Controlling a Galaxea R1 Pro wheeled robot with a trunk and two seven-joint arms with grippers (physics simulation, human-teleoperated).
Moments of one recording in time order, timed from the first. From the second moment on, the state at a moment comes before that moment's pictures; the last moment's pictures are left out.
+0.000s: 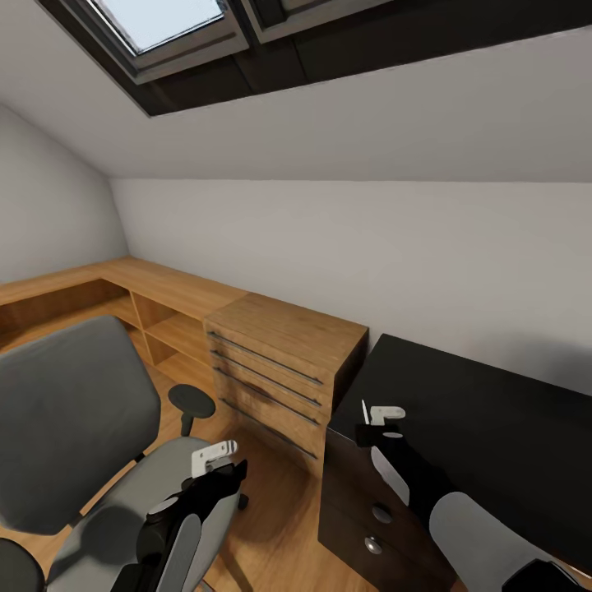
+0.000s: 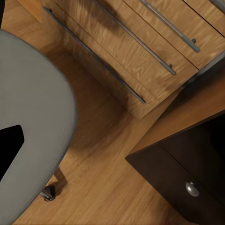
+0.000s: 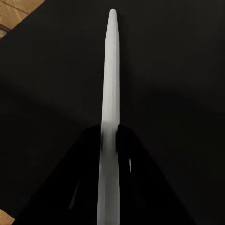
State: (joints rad) left arm -0.13 -0.14 -0.09 -1.52 0.34 0.64 0.32; right arm -0.73 -0.01 0.44 -0.56 -0.46 0.27 -0.30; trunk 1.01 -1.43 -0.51
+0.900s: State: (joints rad) left arm -0.13 -0.14 -0.09 -1.52 0.35 0.64 0.32; right arm -0.73 -0.01 0.44 -0.56 -0.46 0.27 -0.30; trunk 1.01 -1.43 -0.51
